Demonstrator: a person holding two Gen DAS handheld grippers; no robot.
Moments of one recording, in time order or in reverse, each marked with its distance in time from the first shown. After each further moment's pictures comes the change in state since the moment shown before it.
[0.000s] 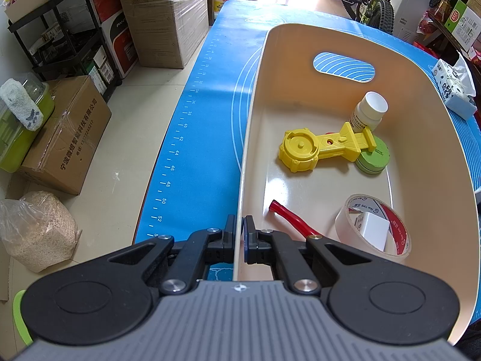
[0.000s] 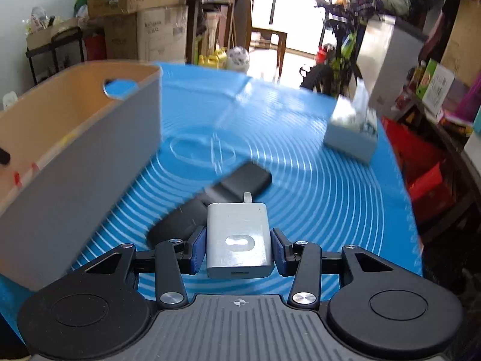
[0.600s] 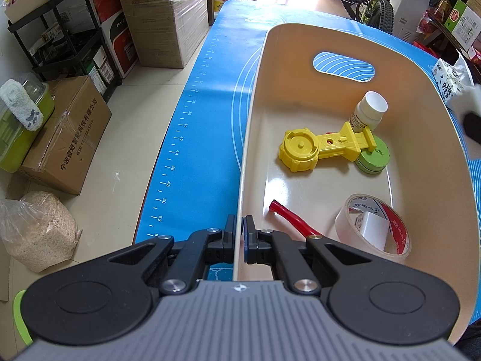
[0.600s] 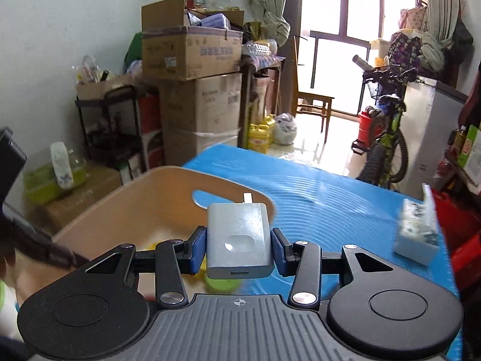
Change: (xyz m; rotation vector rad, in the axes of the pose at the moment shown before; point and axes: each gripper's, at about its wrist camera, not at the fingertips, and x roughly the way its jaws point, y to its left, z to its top) left arm 0.000 -0.001 0.000 0.003 0.000 0.002; right arm -0.017 0.094 0.092 -0.015 -0.211 0.188
